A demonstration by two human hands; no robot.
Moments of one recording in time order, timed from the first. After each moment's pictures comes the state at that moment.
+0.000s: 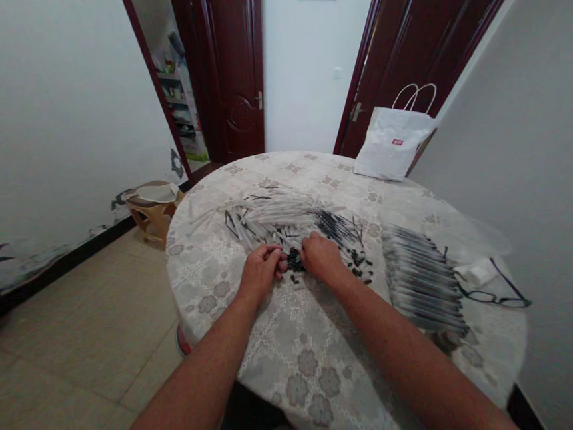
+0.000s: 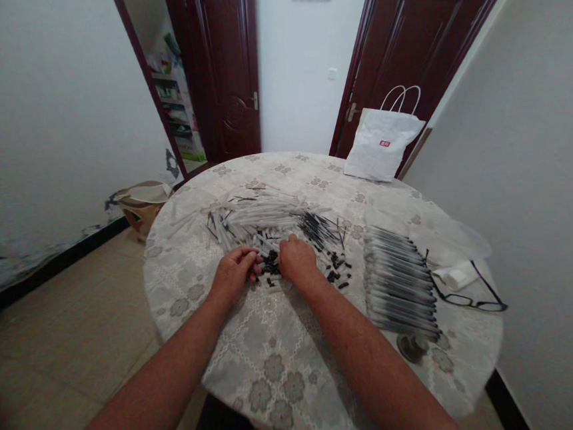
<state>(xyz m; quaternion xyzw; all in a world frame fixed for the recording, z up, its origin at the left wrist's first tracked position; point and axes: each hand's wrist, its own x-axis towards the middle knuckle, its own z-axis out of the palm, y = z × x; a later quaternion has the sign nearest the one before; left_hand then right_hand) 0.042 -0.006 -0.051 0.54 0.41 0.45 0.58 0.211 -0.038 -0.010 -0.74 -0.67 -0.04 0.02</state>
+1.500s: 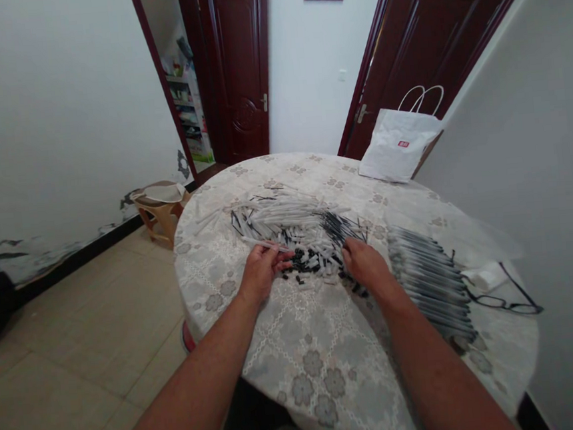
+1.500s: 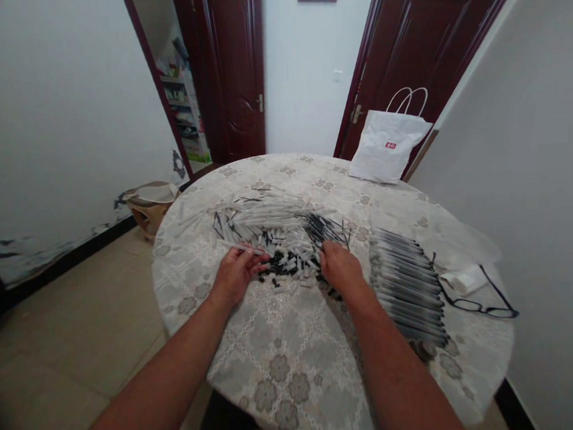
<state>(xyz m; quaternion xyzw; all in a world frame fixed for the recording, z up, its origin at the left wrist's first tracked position) 0.039 0.000 -0.057 0.38 0.31 0.52 0.70 0.286 -0.082 -0.014 -0.79 -0.61 -0.01 0.06</state>
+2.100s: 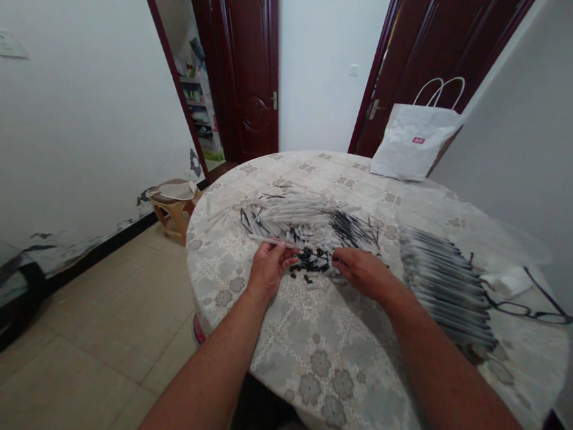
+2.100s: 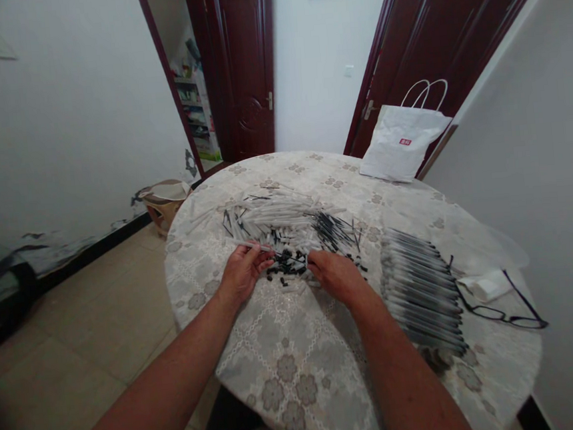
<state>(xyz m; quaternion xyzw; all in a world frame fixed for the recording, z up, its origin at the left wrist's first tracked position) 0.038 -0.001 -0.055 0.36 0.29 0.53 0.71 0.263 -0.090 0.005 -0.66 -0.75 0.05 0.06</state>
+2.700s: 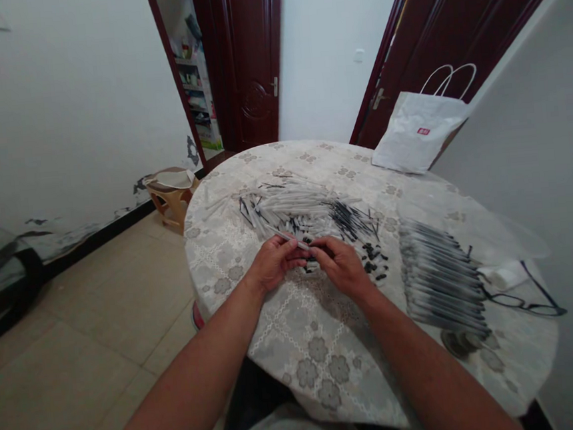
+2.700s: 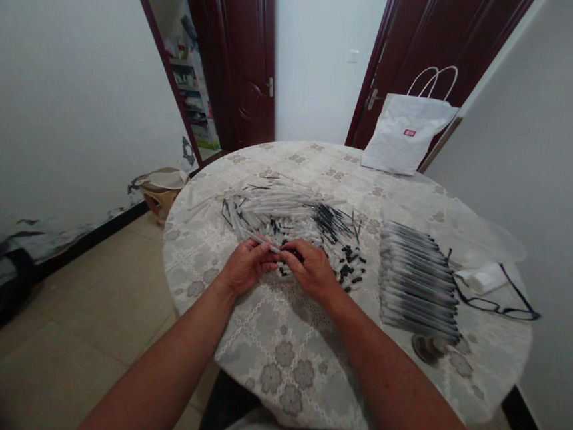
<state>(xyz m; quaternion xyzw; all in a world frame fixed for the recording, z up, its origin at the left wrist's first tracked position) 0.033 -0.012 -0.044 0.37 0.22 0.41 0.80 0.212 -0.087 -0.017 -0.59 -0.69 0.15 0.39</state>
